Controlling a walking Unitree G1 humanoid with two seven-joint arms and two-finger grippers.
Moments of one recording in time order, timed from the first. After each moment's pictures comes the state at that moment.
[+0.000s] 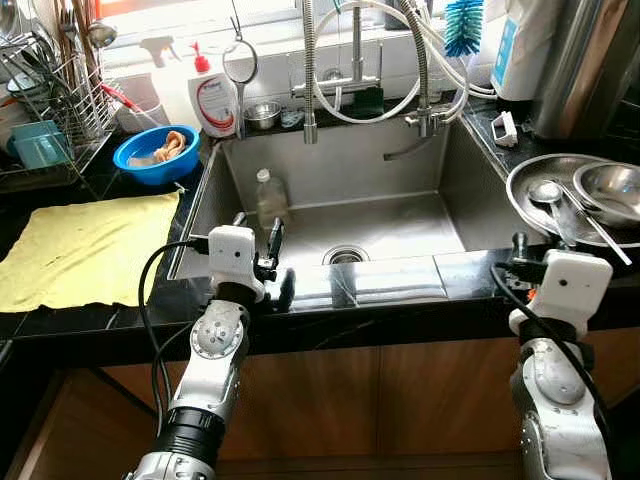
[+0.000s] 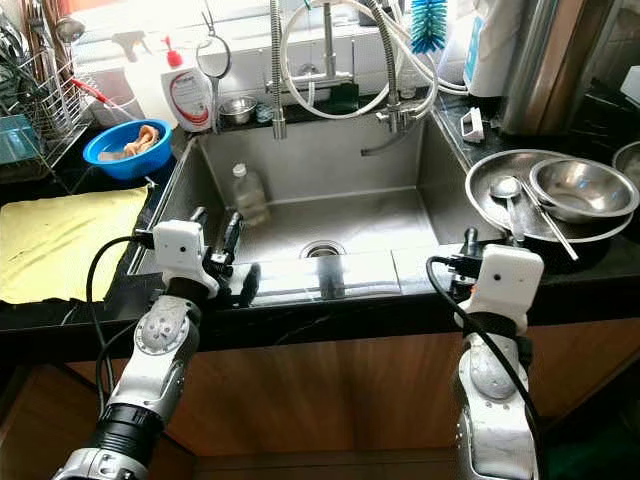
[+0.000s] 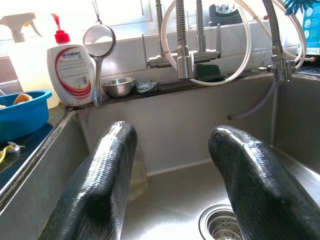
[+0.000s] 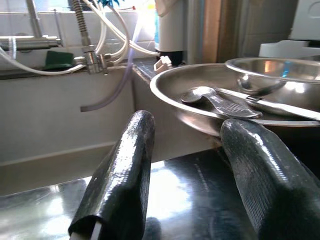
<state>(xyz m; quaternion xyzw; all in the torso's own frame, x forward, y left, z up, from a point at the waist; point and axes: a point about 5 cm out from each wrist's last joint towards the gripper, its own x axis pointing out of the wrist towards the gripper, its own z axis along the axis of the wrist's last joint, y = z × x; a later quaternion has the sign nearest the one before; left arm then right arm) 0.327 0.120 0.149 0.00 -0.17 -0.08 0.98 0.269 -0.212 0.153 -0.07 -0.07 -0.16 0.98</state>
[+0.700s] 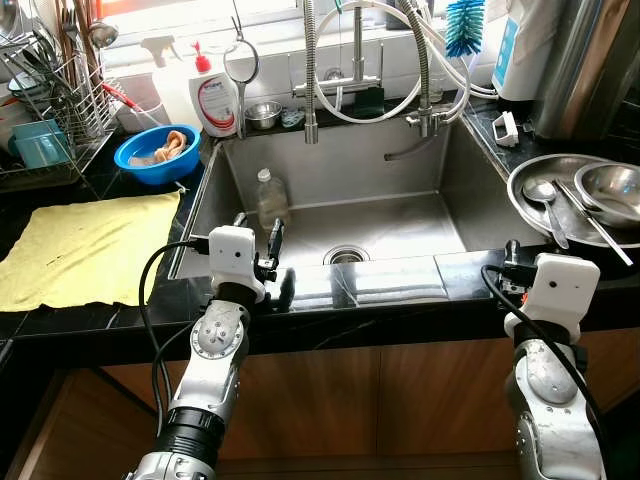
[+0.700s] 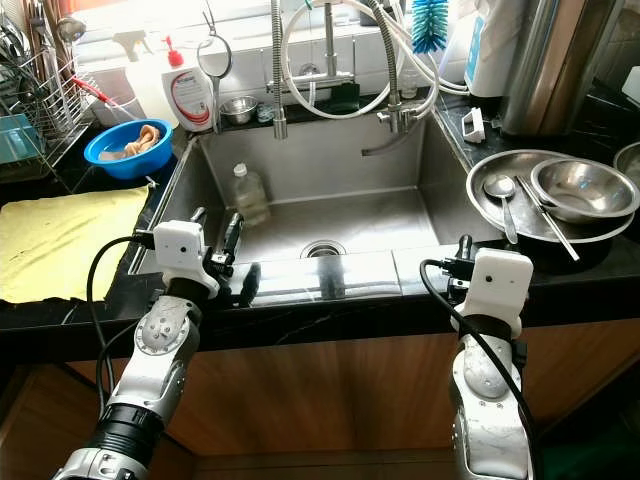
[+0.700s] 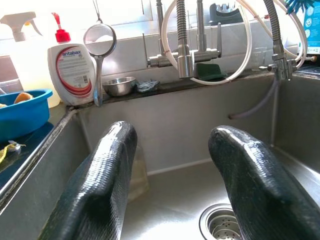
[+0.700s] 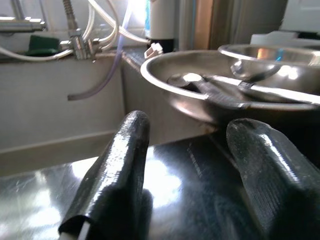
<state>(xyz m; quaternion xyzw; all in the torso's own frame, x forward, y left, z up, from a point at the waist) 0.327 0.120 0.148 0.00 -0.16 -0.08 0.98 0.271 -0.213 0.149 -0.09 -0.05 -0.19 0.98</state>
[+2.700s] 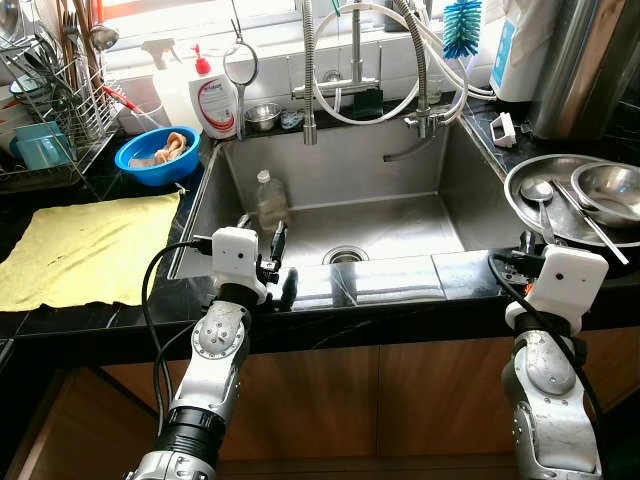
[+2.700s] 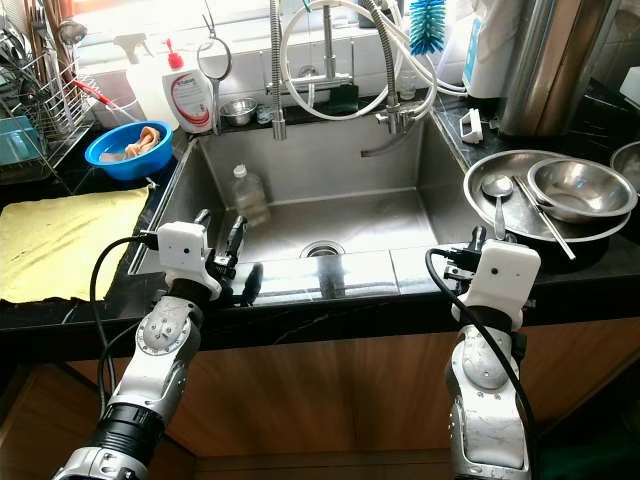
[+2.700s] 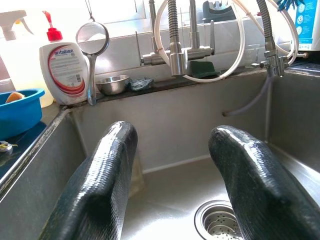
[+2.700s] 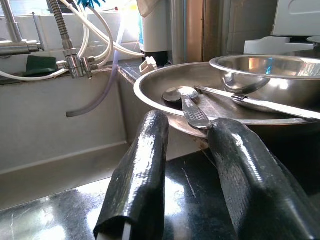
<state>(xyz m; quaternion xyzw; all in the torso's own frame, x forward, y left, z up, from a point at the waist) 0.328 0.118 0.146 0.00 -0.16 -0.09 0.98 0.277 -0.213 0.153 -0.06 -0.07 -0.19 0.98</state>
